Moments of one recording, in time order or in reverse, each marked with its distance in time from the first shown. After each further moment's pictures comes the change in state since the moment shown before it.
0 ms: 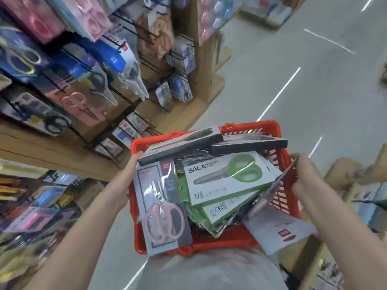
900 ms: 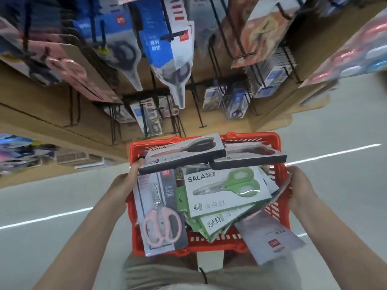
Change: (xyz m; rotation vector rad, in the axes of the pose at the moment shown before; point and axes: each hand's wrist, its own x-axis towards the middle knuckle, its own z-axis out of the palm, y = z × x) left_hand 0.213 0.046 0.063 -0.502 0.368 -0.287; right_hand 0.227 -0.182 0.302 -0.437 -0.454 0.013
